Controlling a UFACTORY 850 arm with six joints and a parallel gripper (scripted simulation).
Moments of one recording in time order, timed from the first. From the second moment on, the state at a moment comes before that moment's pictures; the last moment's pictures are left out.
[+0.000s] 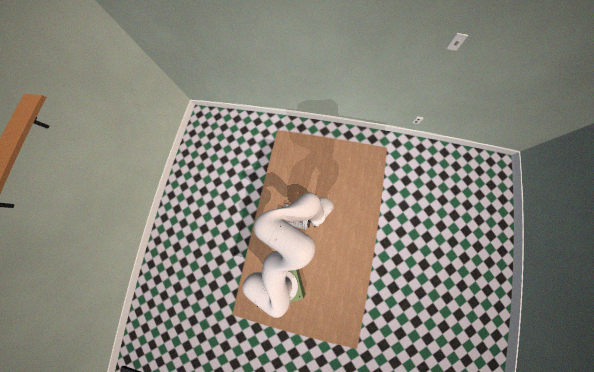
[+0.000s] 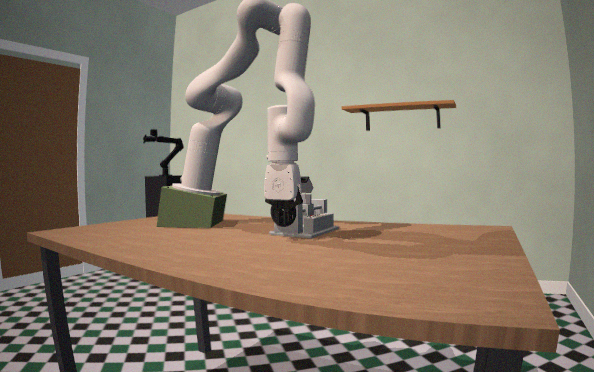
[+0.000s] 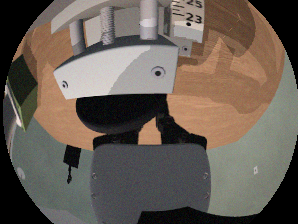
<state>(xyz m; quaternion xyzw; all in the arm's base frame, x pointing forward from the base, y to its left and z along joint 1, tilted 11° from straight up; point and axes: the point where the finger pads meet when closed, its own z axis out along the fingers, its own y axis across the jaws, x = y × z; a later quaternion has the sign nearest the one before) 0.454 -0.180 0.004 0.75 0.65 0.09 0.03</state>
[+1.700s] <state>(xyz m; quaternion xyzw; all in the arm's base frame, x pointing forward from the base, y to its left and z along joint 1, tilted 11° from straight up) 0.446 -0.177 -0.009 0.75 0.65 0.09 0.03</state>
